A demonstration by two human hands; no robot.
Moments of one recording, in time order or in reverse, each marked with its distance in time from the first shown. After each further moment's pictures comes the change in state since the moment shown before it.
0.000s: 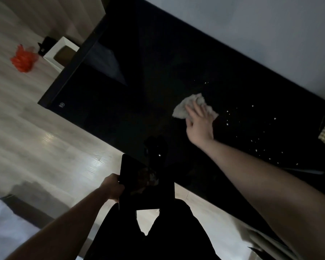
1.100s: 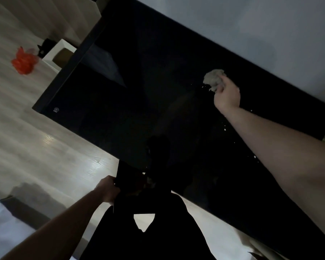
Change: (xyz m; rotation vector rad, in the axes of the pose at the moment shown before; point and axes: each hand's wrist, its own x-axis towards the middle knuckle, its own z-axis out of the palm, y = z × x) left_hand 0.003 0.017 -0.009 0.095 -0.016 0.003; right_hand 0.105 0.053 -0.089 0.313 0.198 0.310
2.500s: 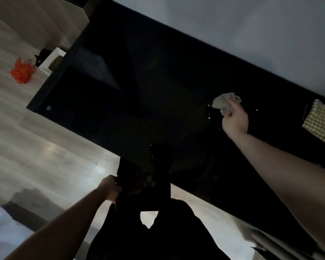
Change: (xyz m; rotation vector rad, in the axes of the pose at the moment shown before) left_hand -0.012 0.005 0.048 -0.071 -0.005 -0.034; right_hand -0.093 0.108 -0.057 -0.041 0.024 0.020
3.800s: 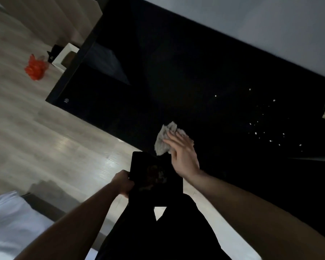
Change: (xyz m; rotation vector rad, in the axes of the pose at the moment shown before) left_hand -0.014 -0.016 -0.001 0.081 0.038 0.051; right_hand -0.196 -0.072 0.134 0.031 -0.314 -0.469
